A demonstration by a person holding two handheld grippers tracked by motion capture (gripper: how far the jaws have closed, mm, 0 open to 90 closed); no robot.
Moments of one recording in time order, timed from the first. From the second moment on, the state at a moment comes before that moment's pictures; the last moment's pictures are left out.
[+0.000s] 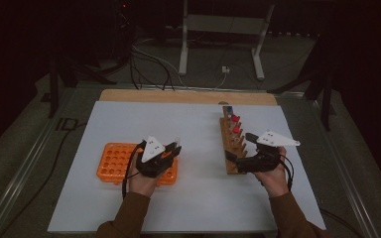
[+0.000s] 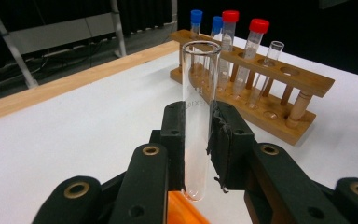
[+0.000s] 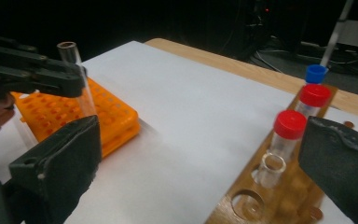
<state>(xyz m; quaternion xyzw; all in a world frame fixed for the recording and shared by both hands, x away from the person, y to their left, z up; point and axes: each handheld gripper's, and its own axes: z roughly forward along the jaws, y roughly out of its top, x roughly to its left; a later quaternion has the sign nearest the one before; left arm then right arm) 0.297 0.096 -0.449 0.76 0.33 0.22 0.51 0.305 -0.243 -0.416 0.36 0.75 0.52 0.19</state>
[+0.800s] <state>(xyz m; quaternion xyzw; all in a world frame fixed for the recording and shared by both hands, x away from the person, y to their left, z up) 0.267 0.126 -0.464 0.76 0.35 0.16 0.52 0.298 -0.256 -0.422 0.37 0.75 0.52 0.20</state>
